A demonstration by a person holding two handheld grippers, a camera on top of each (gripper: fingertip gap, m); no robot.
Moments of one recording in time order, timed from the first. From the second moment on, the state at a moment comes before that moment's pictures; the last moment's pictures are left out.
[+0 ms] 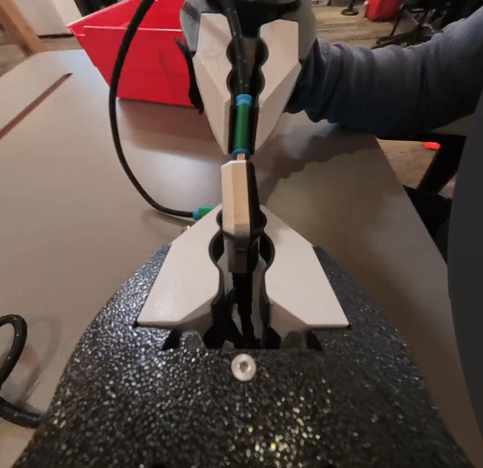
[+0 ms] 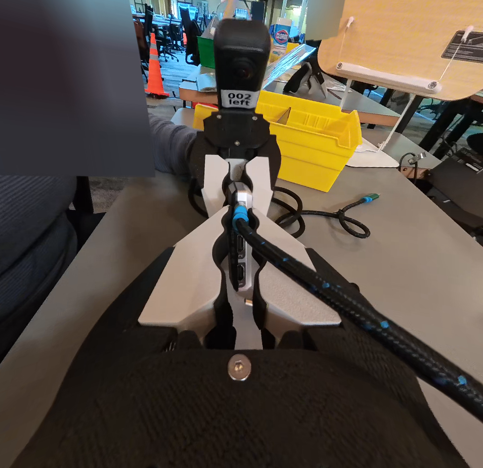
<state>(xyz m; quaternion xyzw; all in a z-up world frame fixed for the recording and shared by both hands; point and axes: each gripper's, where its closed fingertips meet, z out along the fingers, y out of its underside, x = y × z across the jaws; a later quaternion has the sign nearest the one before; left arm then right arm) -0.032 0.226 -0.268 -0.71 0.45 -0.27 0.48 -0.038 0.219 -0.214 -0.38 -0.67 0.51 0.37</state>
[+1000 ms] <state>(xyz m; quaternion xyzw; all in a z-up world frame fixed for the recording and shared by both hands) -0.108 0.270 -0.206 -0.69 0.24 -0.17 0.66 -0.050 0.272 -0.194 -0.39 -0.57 0.42 0.59</state>
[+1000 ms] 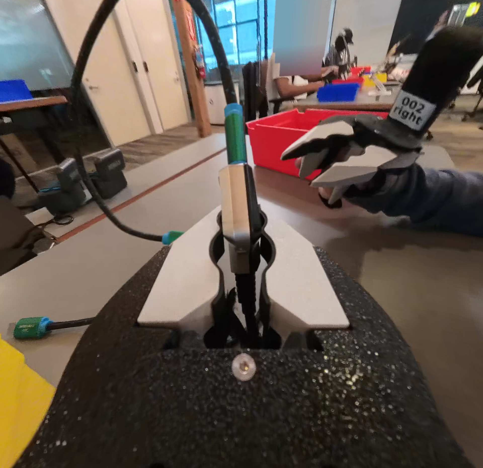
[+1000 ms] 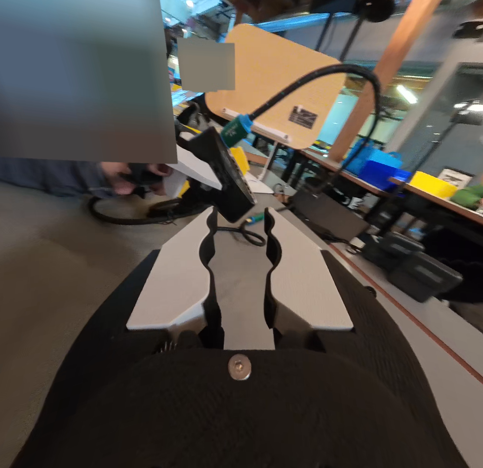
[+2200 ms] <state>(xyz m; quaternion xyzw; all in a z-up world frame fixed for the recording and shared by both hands) -0.125 0.267 -0.188 -0.60 0.21 -0.06 0.77 0.110 0.227 -0.314 -0.63 -0.71 0.07 0.30</state>
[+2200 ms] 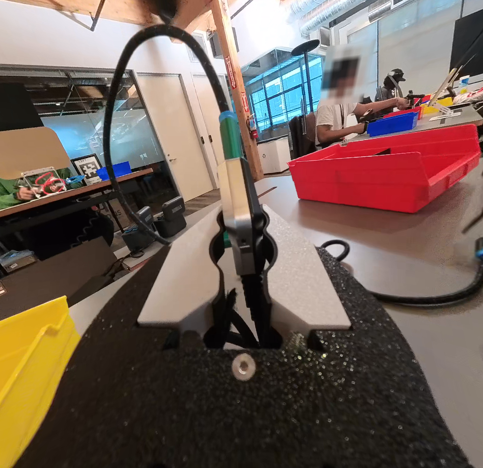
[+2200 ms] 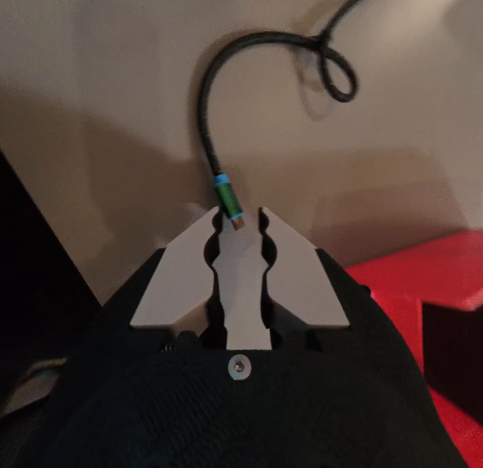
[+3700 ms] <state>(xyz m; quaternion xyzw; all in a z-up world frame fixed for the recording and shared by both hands) -0.126 0.273 -0.195 -0.62 0.21 -0.07 0.75 0.148 0.189 -0.302 -0.53 -0.84 0.03 0.06</state>
